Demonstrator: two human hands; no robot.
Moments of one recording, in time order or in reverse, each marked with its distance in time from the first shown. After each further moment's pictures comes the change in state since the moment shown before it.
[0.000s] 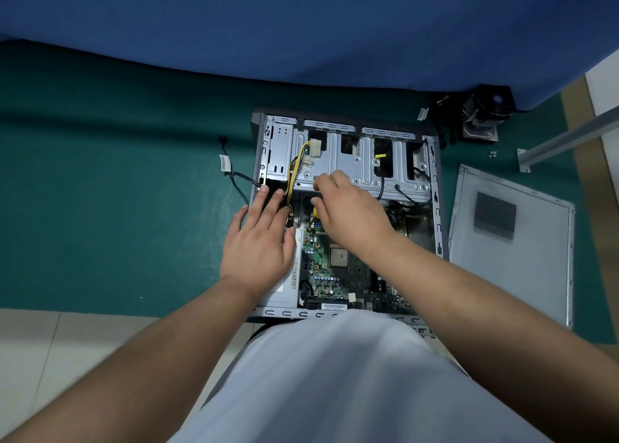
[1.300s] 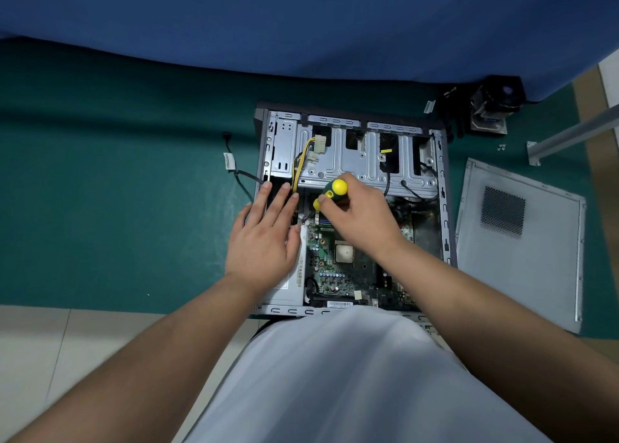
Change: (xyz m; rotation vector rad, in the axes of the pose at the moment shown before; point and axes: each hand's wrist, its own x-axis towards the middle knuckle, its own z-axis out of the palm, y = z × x) left_hand 0.002 -0.005 0.002 -0.055 -0.027 0.002; right_hand -0.005 0.018 0.022 0.503 0.131 0.194
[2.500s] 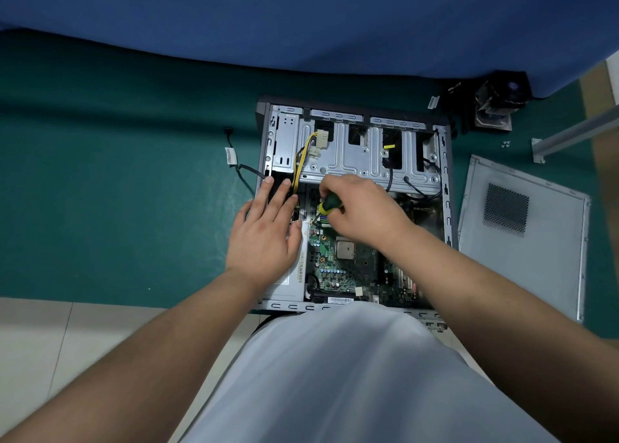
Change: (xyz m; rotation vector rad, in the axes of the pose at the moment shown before) left_hand 0.001 0.001 -0.001 -0.004 0.002 -0.002; right_hand 0.009 -0.008 -0.017 -0.310 -0.259 -0.205
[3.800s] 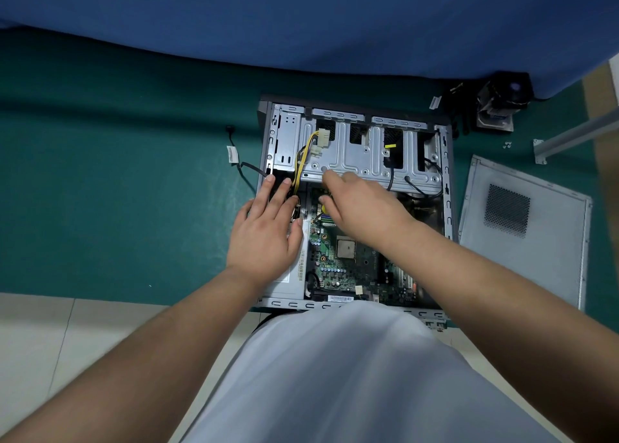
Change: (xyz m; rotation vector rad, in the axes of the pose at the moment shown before) left_hand 0.001 0.002 -0.003 -0.016 -0.012 -0.014; right_hand -0.002 -0.014 -0.009 -0.252 -0.042 -0.012
